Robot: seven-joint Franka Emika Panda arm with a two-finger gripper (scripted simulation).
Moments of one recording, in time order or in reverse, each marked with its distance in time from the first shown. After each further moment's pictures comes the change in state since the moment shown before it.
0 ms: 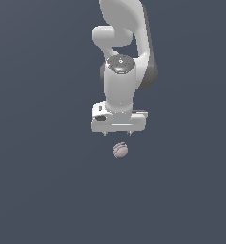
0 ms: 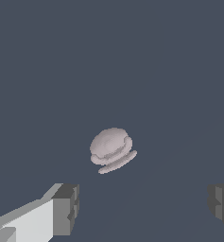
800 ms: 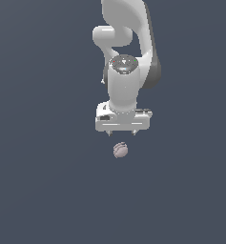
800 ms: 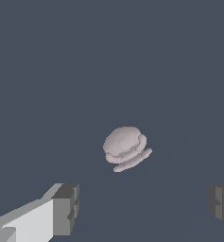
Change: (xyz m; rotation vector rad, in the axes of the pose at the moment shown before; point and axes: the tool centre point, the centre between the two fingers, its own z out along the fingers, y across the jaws) arm -0.002 -0.018 0.001 0.034 -0.002 0.024
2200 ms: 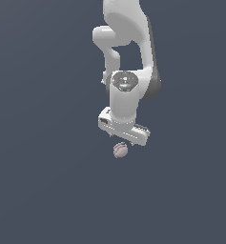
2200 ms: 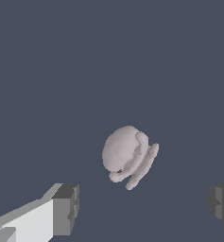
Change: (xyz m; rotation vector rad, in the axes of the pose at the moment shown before) arm 0.004 0.000 0.038 -0.015 -0.026 0.482
